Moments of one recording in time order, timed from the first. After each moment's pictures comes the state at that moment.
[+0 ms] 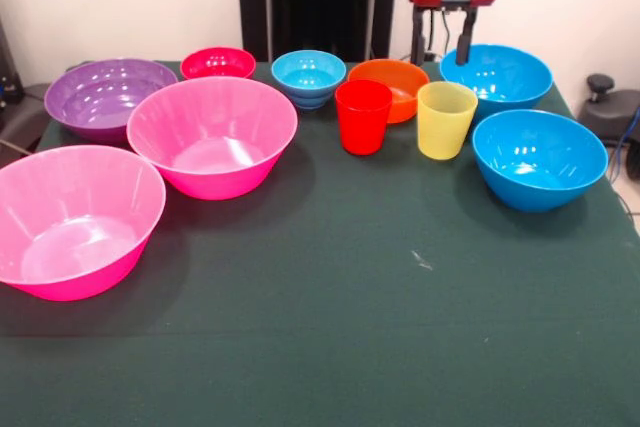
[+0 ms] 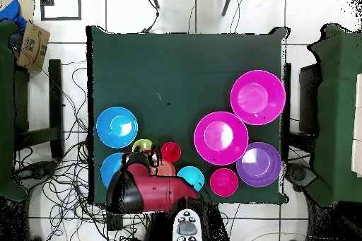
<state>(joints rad) -0.05 -0.81 -0.02 2.21 -0.07 -0.11 1.64</state>
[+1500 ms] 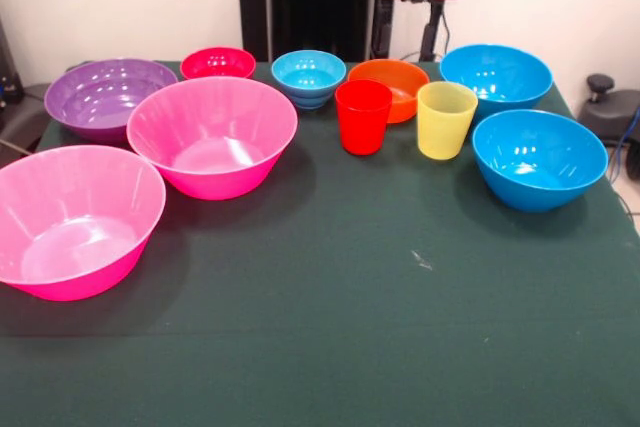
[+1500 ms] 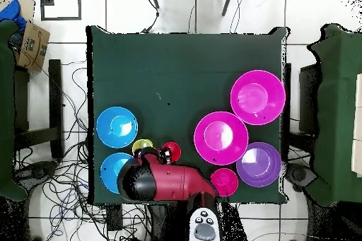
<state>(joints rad) -0.10 -0.85 -0.04 2.12 -0.07 0.18 1.64</state>
